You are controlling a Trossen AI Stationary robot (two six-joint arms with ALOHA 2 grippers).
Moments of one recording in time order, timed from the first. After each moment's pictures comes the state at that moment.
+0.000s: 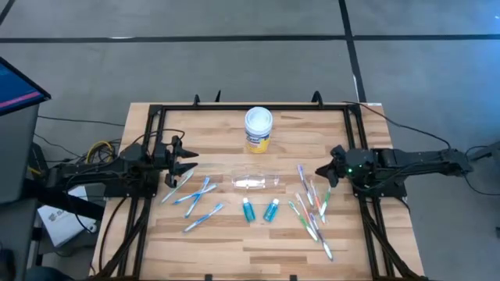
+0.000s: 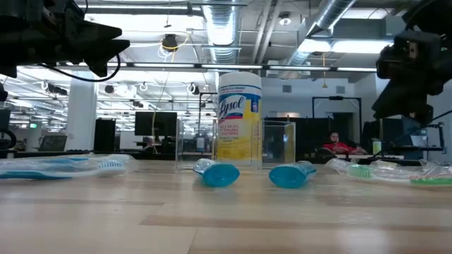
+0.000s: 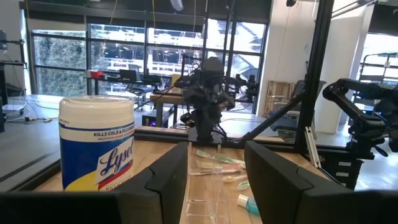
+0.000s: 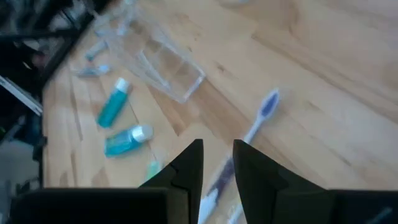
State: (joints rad) left arm 0.19 0.25 0.01 0.41 0.13 -0.11; right arm 0.03 0.40 0.28 -0.54 0.11 0.83
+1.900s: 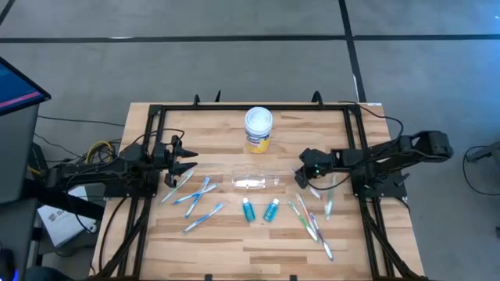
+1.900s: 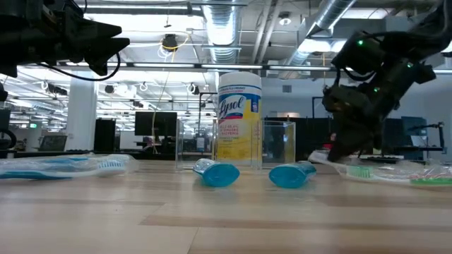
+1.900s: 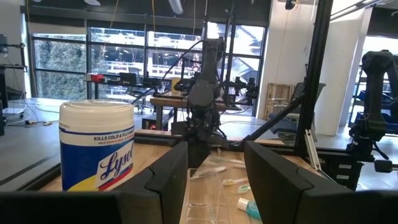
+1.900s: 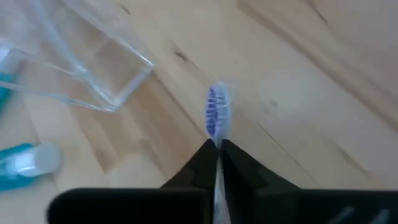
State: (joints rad) left arm 0.19 0.25 0.01 0.43 0.13 -0.11; right arm -0.09 1.28 0.38 -0.01 0.06 0.65
